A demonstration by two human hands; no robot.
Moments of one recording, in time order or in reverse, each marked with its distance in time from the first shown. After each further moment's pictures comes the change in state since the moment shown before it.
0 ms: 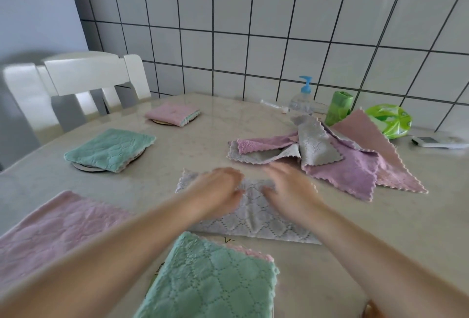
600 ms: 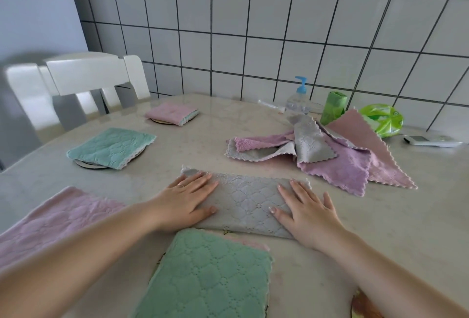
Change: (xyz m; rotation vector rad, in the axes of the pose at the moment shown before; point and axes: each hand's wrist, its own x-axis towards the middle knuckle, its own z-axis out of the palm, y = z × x) left_hand -0.050 -0.047 0.006 0.157 -0.247 -0.010; right_hand -0.046 0.036 0.014 -0.265 -0.279 0.178
